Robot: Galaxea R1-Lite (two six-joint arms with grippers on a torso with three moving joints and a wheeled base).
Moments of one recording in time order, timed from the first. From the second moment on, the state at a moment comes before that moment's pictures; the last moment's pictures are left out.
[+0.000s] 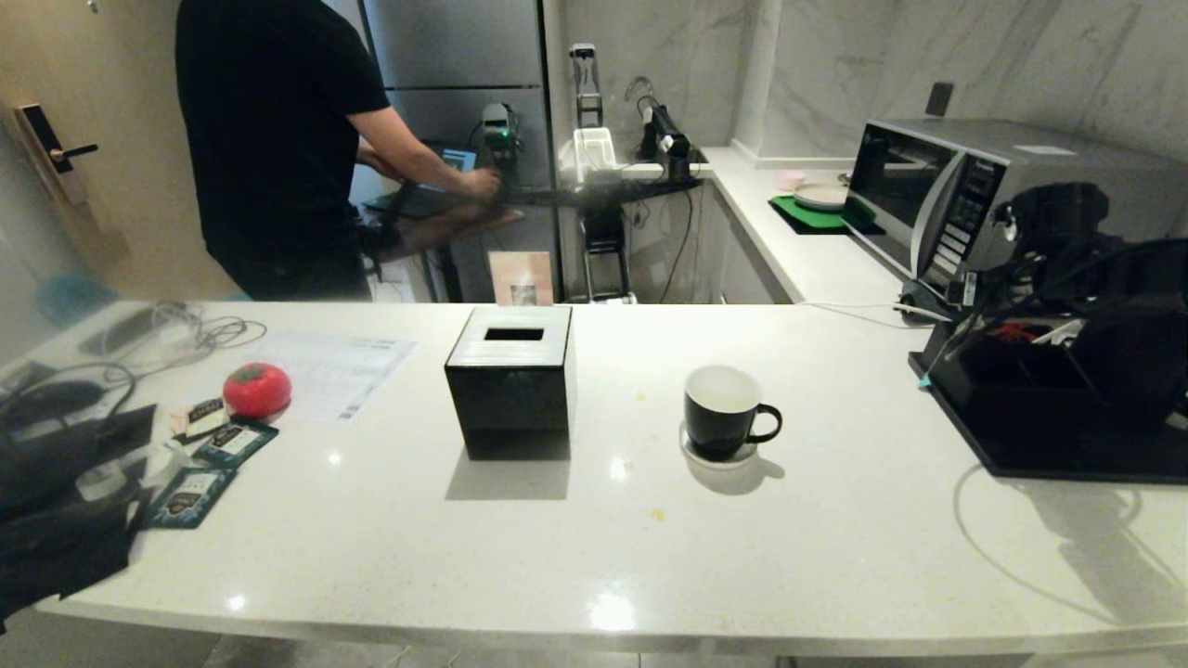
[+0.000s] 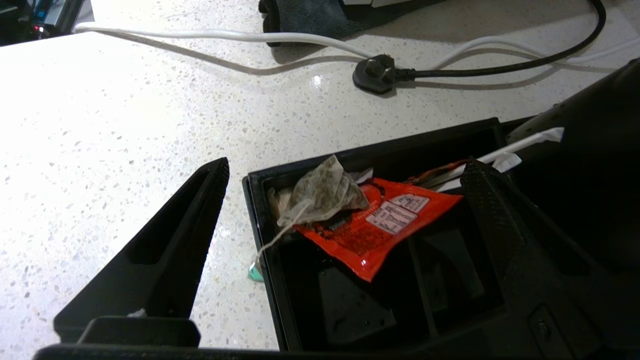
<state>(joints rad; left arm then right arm) 0.00 0.00 0.00 0.00 0.00 -0.03 -0.18 2.28 -1.90 0.07 -0.26 0.00</state>
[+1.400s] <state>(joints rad) 0.00 0.00 0.00 0.00 0.00 -0.03 -0.18 2.37 -1.92 0.06 -0.27 0.04</state>
